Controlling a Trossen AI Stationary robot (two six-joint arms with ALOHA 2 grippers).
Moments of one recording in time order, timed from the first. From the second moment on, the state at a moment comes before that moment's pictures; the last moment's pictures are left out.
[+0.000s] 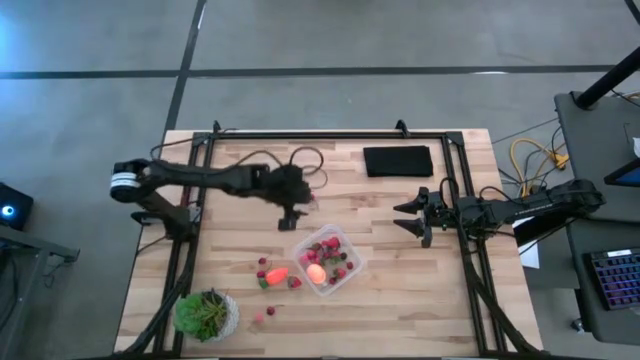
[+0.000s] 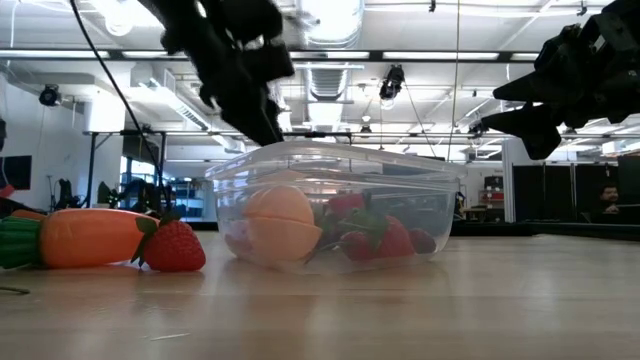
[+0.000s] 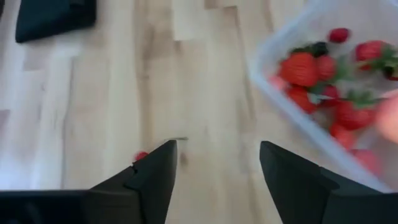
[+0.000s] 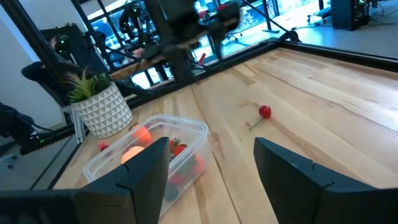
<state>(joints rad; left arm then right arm) 0.14 1.48 1.02 -0.39 0.04 0.23 0.14 0.45 0.01 0.35 0.24 0.39</state>
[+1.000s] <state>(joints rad) 0.33 1.86 1.18 -0.43 0.04 0.36 0.14 0.45 0.01 0.35 0.24 0.39</state>
